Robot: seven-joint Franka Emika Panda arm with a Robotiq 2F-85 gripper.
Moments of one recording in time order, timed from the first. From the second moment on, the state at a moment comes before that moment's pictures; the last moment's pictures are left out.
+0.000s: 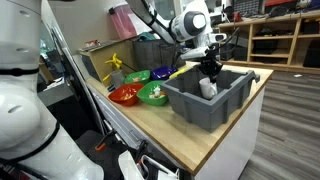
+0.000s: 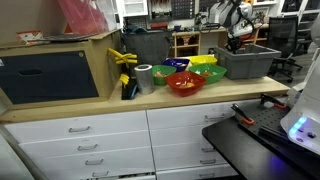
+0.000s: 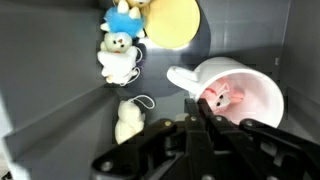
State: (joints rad) arm -0.22 0.51 -0.24 -1.83 -0.14 2.34 0.13
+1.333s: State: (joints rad) arm -0.20 0.58 -0.23 -1.74 -0.11 2.34 0.15
